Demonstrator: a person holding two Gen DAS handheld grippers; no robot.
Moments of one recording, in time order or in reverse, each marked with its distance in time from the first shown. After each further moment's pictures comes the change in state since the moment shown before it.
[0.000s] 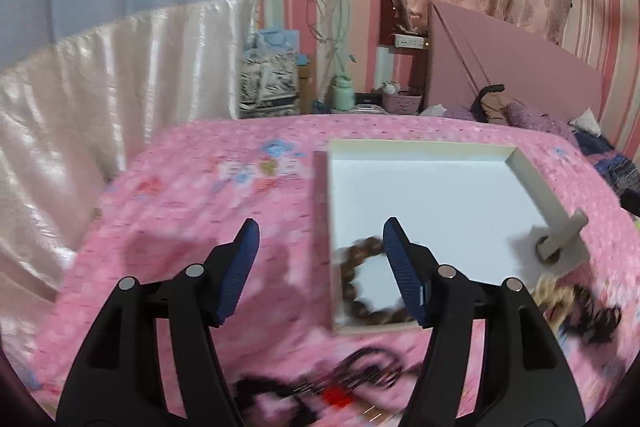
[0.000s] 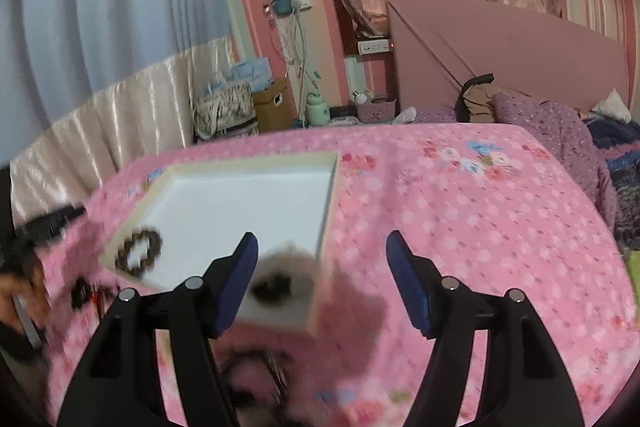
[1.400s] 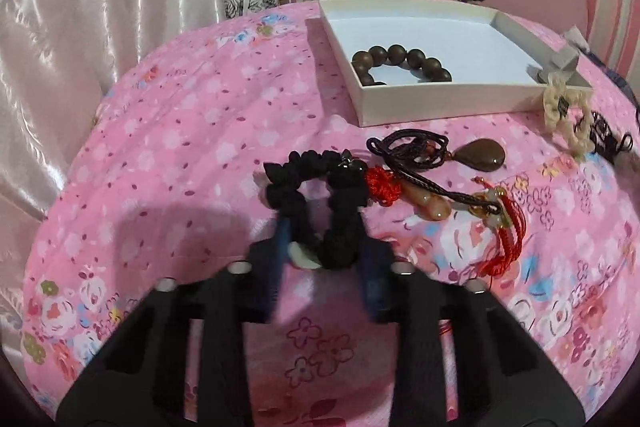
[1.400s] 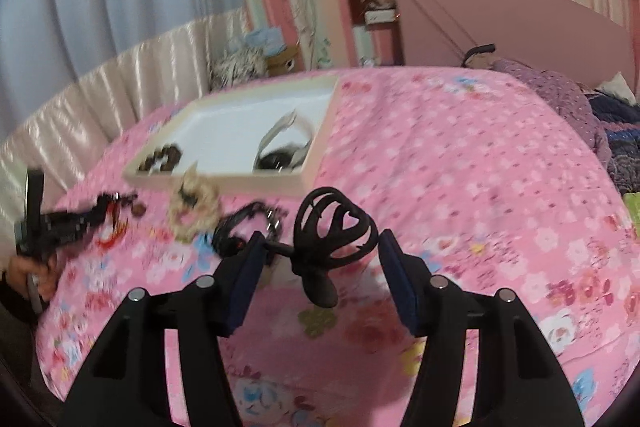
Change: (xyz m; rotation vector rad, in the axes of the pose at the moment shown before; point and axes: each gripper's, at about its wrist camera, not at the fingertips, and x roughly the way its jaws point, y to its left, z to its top) left arm -0.007 0.009 -0.122 0.145 0.226 -0.030; right arm -0.049 -0.021 -0.083 0.019 0.053 0.052
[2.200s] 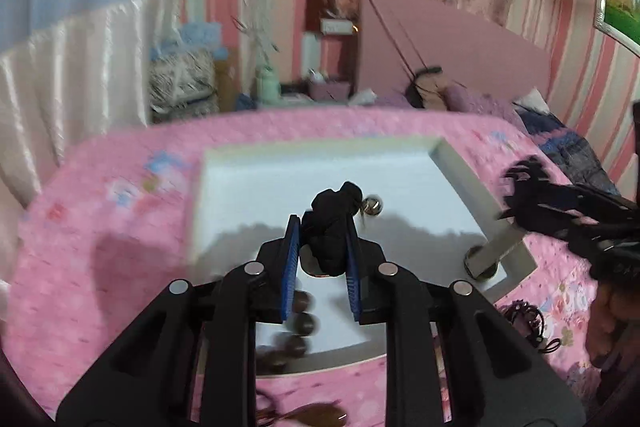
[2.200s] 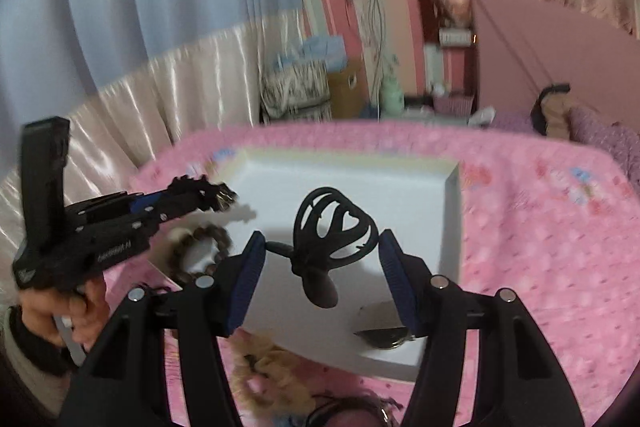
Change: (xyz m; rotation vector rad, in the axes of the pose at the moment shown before) left arm 0.024 -0.088 0.158 -0.058 -0.186 -0.232; right arm 0.126 0.106 0.114 -0.123 0.044 0.159
